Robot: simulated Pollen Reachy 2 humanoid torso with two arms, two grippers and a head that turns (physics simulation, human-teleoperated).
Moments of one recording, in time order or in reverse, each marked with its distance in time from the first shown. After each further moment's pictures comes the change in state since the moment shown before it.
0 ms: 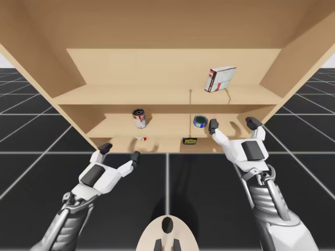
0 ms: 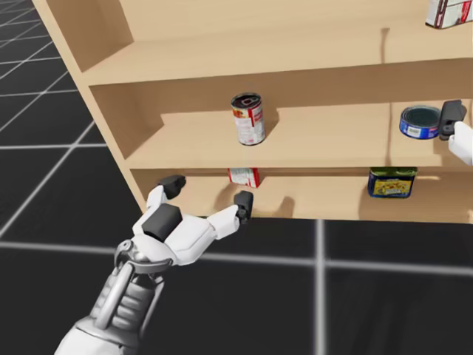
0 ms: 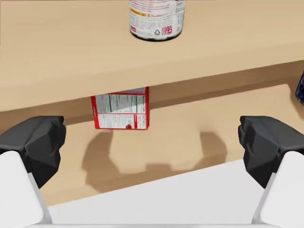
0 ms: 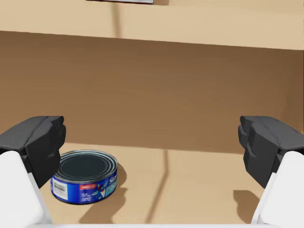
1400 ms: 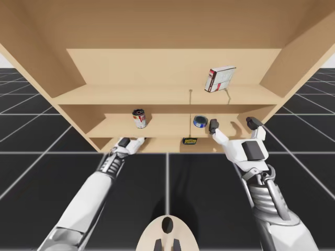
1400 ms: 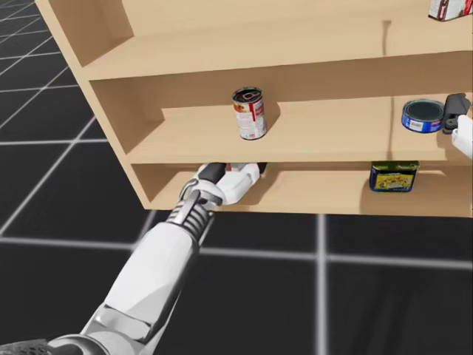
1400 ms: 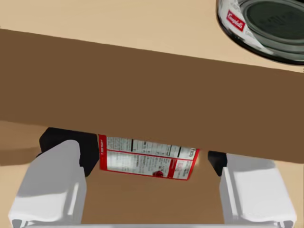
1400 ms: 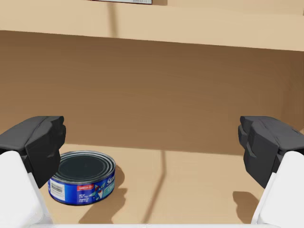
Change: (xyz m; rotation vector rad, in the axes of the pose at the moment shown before) left arm -0.048 0.029 -0.155 0.082 0.121 0.101; right arm -0.001 -0.001 0.000 -0.001 -0.008 0.006
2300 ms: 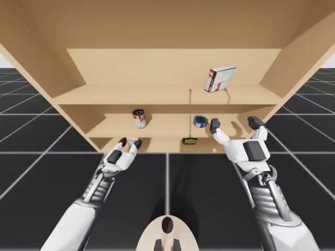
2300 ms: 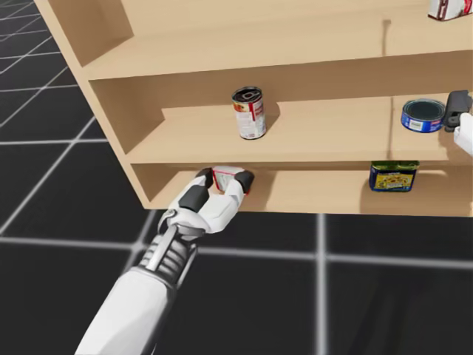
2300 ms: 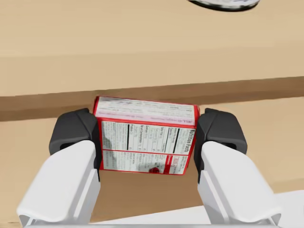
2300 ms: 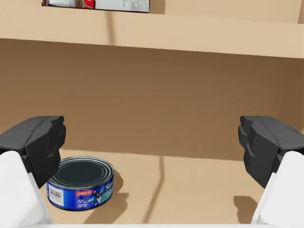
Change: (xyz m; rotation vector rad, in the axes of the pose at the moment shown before) left arm -0.006 -0.007 0.072 -0.009 -0.064 -0.010; right arm 0.002 -0.001 0.001 -0.004 -0.019 -0.001
